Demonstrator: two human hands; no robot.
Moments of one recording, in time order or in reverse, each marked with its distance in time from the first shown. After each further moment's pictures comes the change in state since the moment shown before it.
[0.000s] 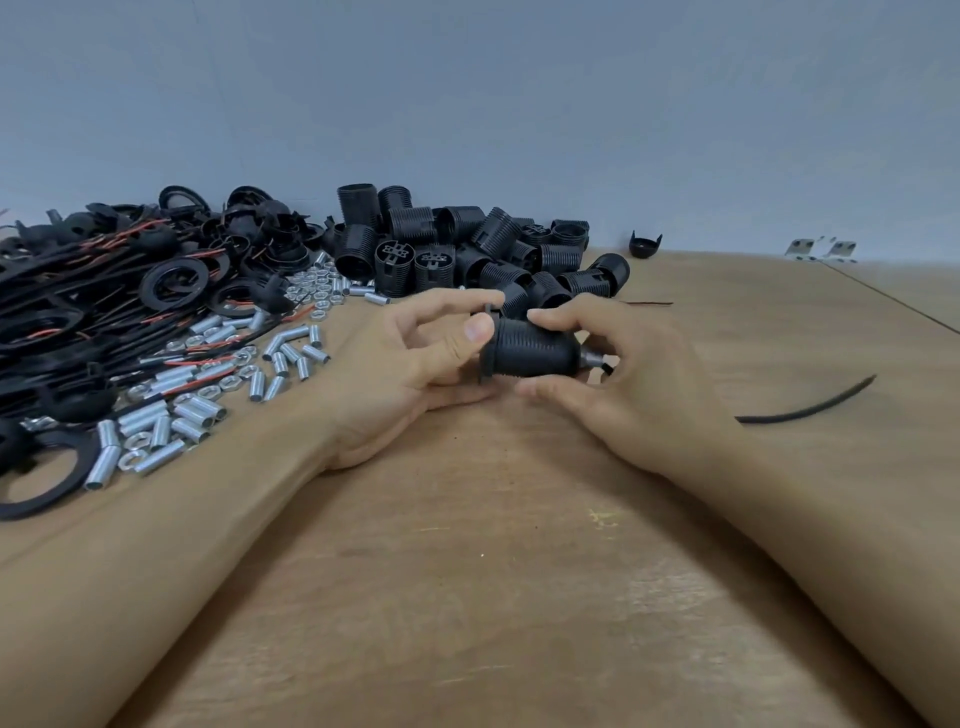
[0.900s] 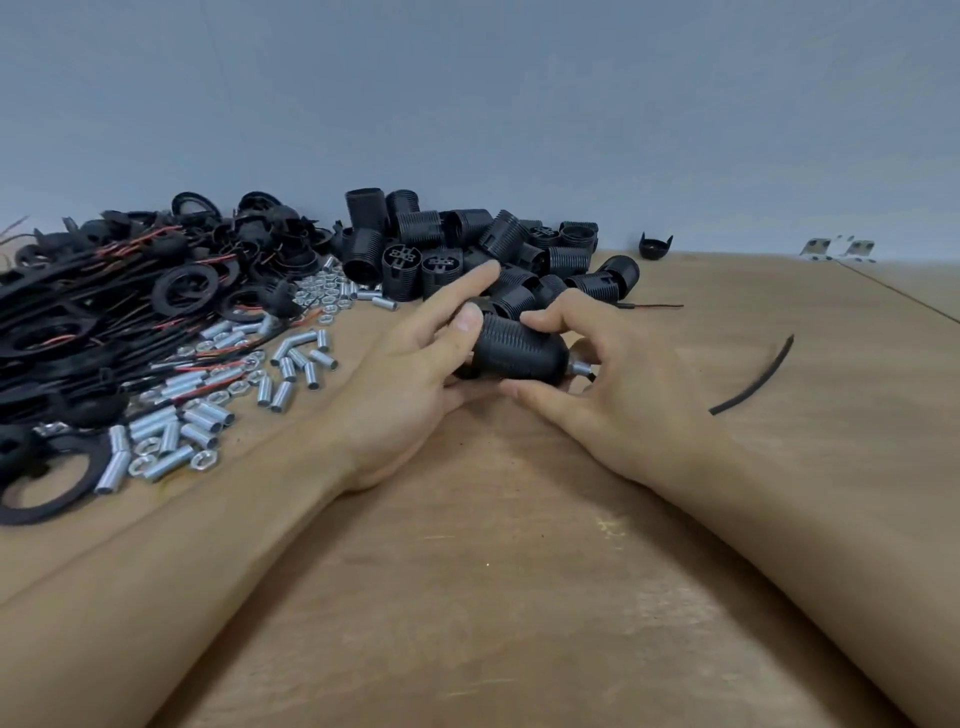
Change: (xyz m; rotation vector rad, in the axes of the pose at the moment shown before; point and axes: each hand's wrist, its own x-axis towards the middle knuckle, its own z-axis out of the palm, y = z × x) left_hand -0.001 -0.006 0.010 0.015 0.065 0.073; right_hand 0.003 -0.007 0.011 0.023 -0.025 0.023
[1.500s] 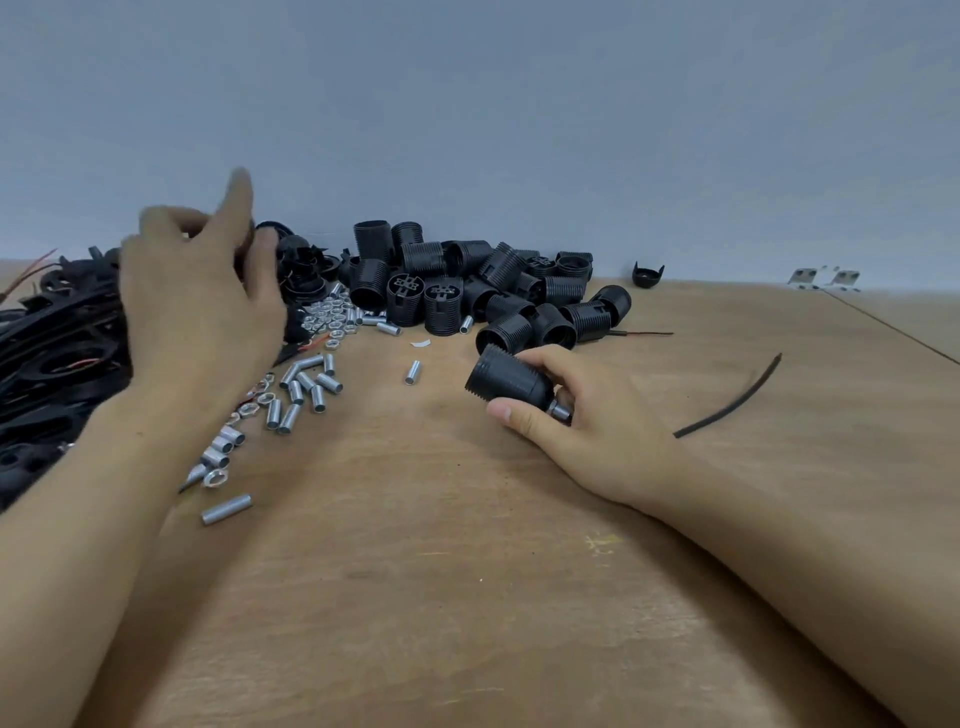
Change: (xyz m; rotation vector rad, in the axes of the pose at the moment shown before) left_hand 0.000 0.058 -0.096 1.343 0.841 0.430; right_hand 0.002 0.008 0.007 0.144 -0.185 0.133
